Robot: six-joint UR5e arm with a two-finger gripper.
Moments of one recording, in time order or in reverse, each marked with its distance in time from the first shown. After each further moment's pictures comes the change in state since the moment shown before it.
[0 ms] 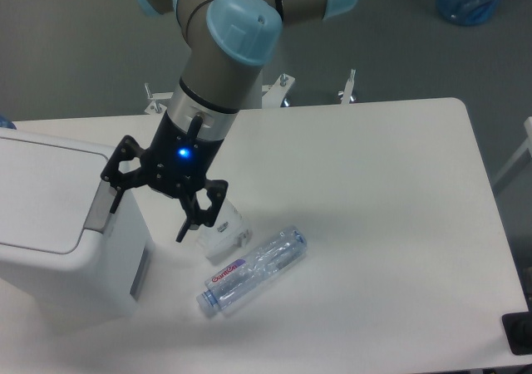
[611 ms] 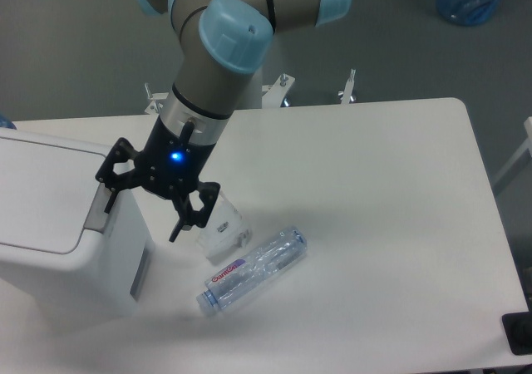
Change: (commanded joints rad) arm -0.015 0.002 -0.025 0.002 0.005 -0.005
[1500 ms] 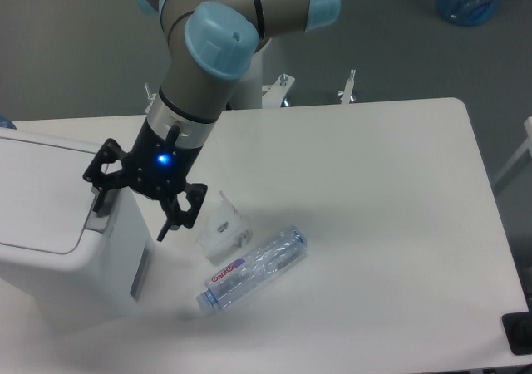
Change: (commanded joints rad) arm -0.015 -0.006 -0.003 0.003 0.002 -0.011
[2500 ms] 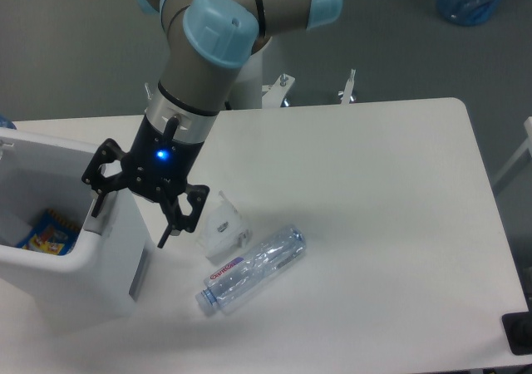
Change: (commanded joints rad) arm 0.047 -0.005 0.018 0.186 0.082 0.092
